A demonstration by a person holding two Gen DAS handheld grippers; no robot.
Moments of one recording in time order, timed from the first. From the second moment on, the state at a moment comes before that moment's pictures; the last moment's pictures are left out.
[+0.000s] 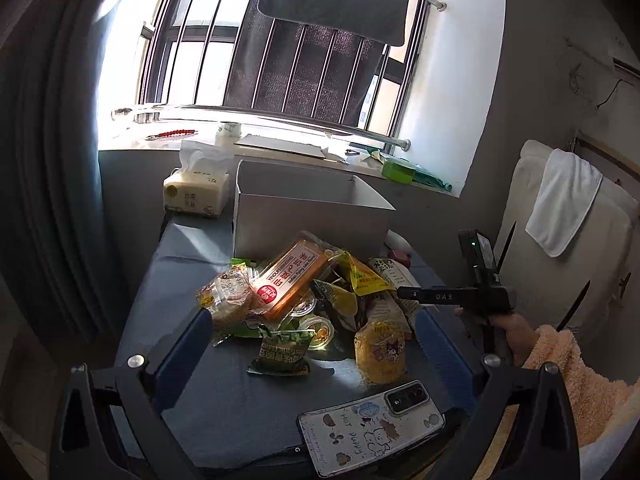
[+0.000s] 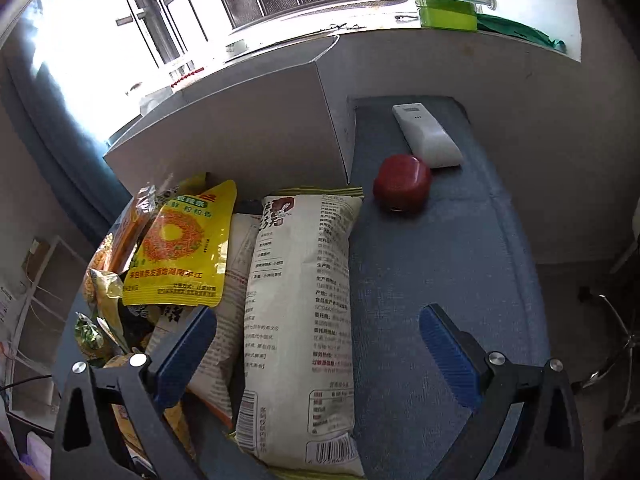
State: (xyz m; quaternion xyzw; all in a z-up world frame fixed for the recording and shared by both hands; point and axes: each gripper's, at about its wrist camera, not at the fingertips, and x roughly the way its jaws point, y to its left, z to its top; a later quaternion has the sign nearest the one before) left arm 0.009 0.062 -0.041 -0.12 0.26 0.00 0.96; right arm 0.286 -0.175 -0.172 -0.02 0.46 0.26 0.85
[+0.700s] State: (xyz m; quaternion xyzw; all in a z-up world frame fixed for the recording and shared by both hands) left arm 0.084 0.116 -0.095 -0.14 0.33 0.03 0.93; right arm 0.237 -0.212 -0.124 0.06 0.42 0.30 0.85
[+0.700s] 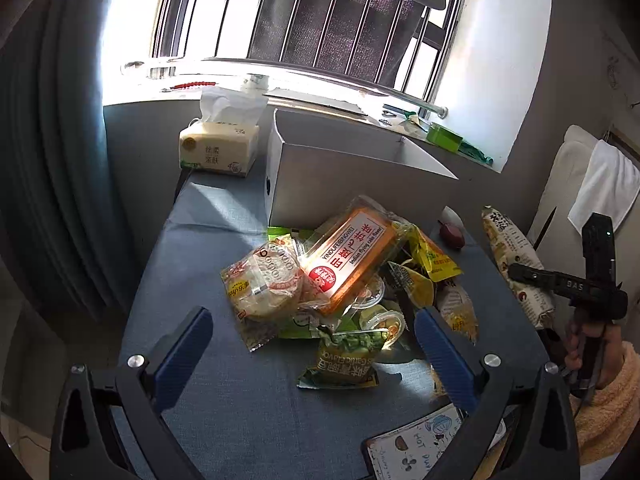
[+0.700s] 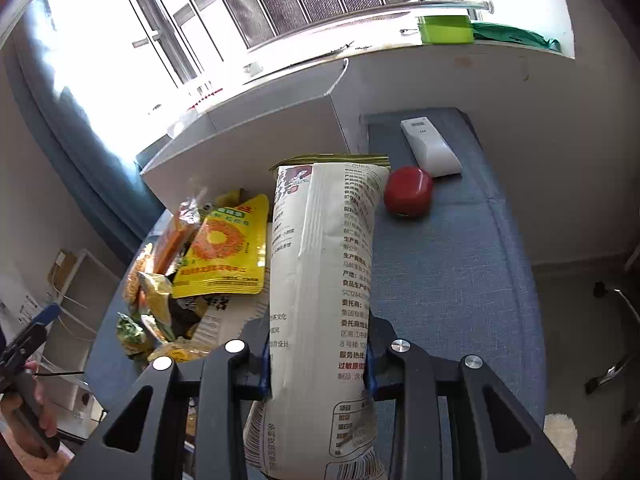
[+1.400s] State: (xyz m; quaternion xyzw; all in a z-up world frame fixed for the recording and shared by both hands) left arm 0.173 0.167 -0.168 -0.30 0.42 0.08 0.86; right arm 0.164 -0.227 -0.087 0.11 0.38 0.34 0.85
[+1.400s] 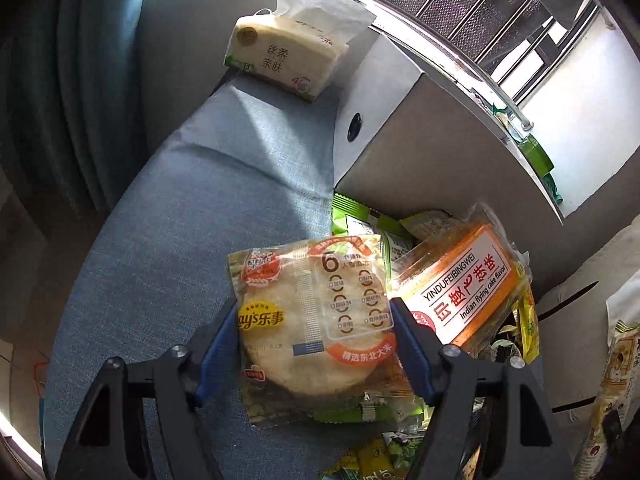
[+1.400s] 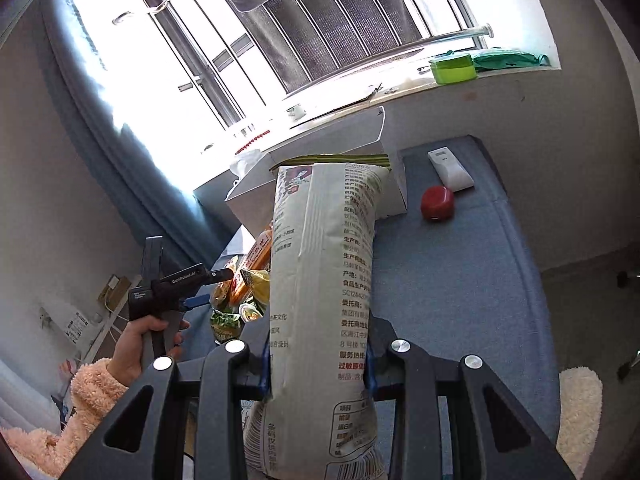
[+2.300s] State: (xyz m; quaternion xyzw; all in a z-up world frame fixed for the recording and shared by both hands) left arm 0.306 0.122 0.030 -0.12 0.27 -0.04 0.95; right arm 0.381 -0.096 -0.026 0.05 0.37 0.31 0.88
